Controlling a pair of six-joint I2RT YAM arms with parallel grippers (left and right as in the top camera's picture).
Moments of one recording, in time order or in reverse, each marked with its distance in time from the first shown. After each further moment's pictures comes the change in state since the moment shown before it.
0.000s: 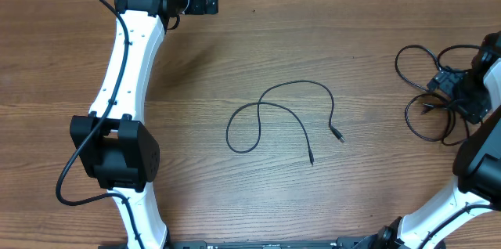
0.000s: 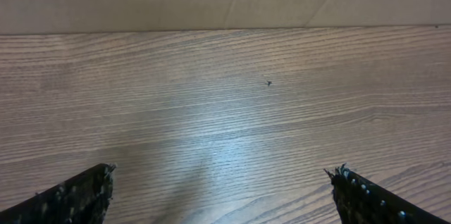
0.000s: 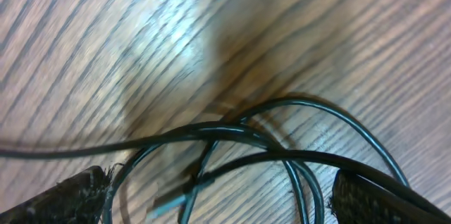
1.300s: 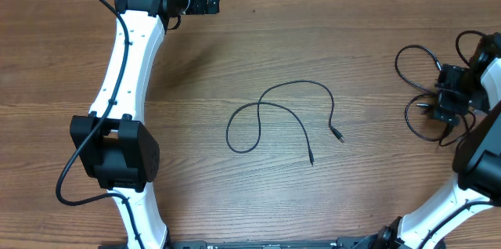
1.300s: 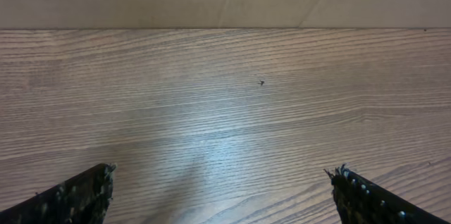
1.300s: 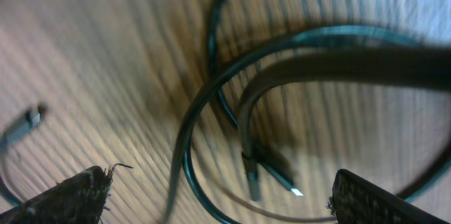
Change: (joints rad) left arm 0.000 0.000 0.000 0.000 0.022 -0.023; right arm 0.008 0.034 0.000 0.005 -0.136 1.157
